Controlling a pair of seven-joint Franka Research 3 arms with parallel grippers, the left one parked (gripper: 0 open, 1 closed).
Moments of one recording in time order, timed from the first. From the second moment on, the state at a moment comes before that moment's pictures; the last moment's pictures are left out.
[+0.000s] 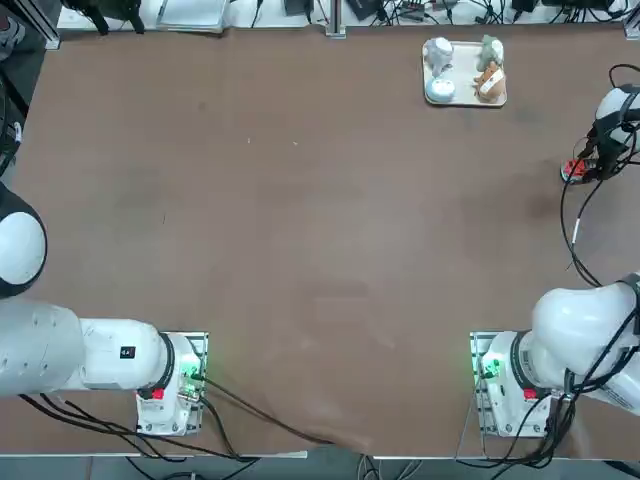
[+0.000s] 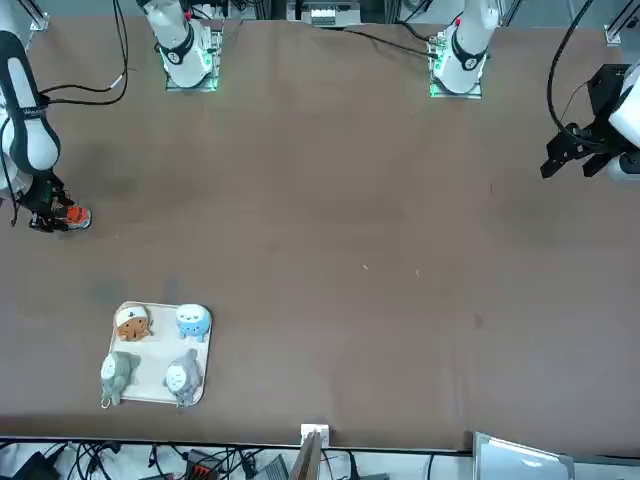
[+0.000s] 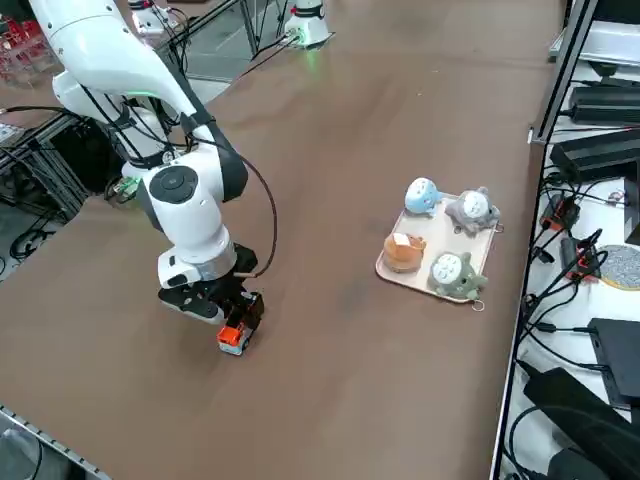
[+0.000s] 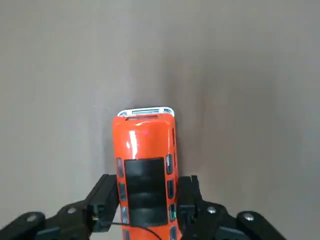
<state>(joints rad) -0.58 0.43 -0.02 -2.11 -0.05 2.58 1.03</state>
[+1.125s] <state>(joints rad) -0.39 0.40 -0.01 -2.11 -0.05 2.40 1.25</state>
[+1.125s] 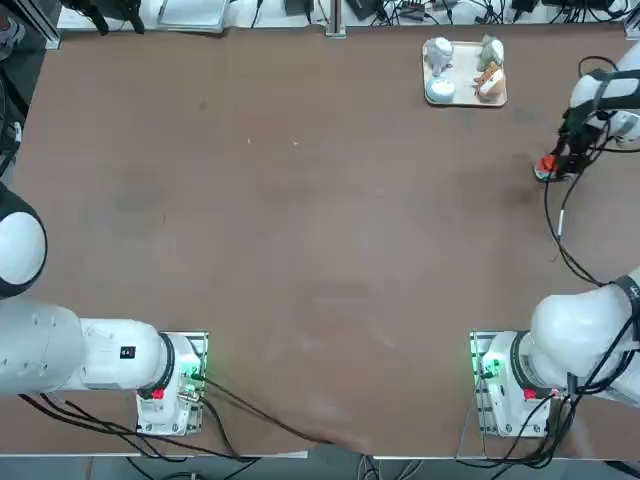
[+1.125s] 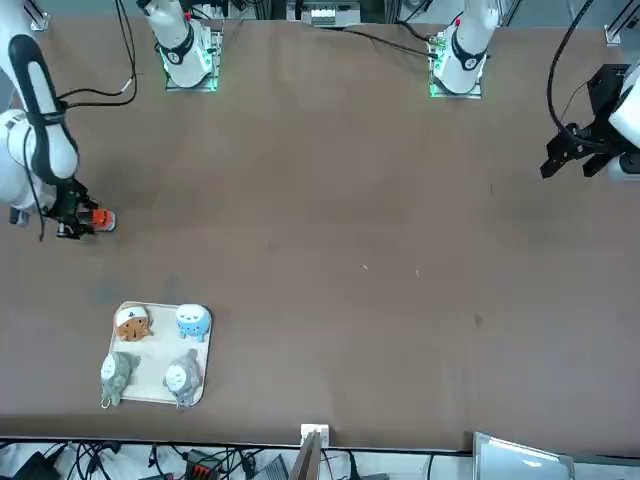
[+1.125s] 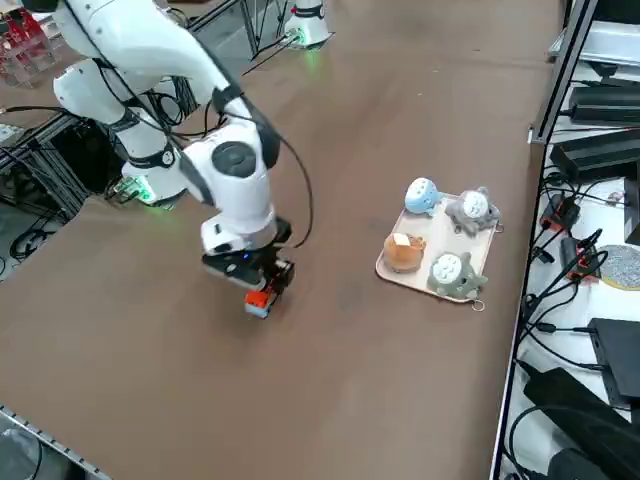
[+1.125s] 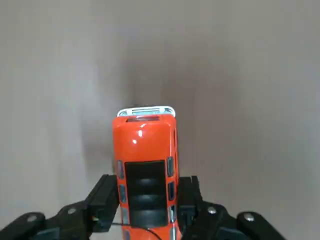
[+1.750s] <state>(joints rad) -0.26 0.40 0.00 -2.11 -0.05 2.36 1.43</state>
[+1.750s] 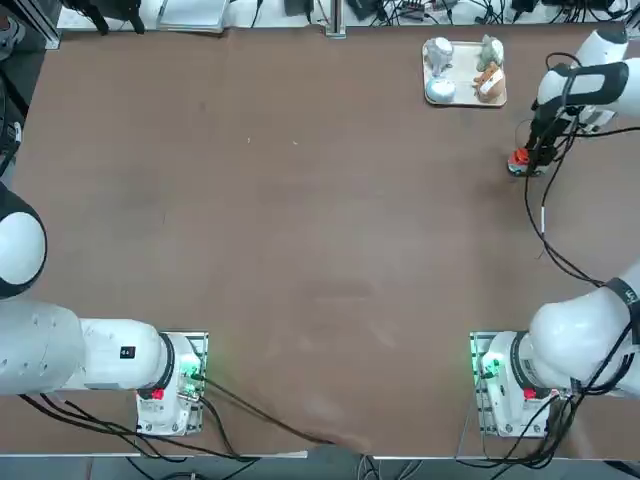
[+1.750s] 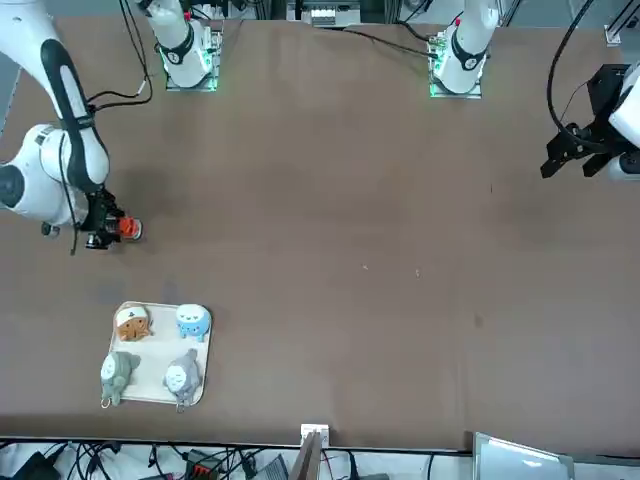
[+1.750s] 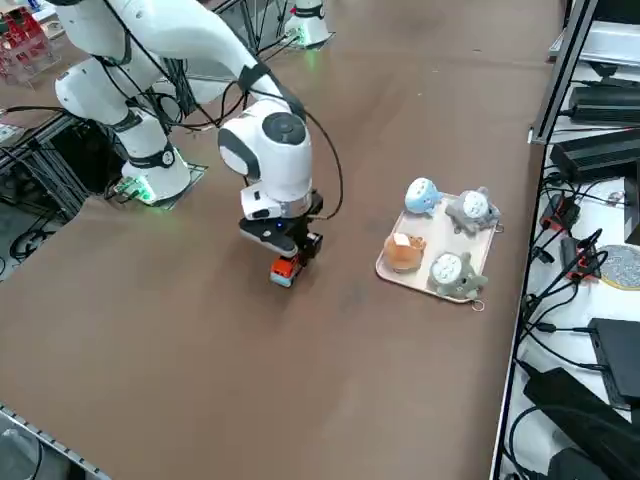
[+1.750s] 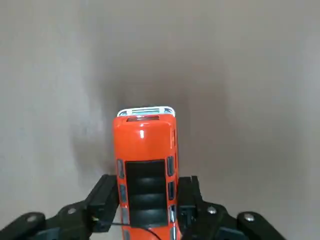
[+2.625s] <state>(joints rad) -0.25 0.35 0.02 -2.21 -0.05 2.45 1.43</state>
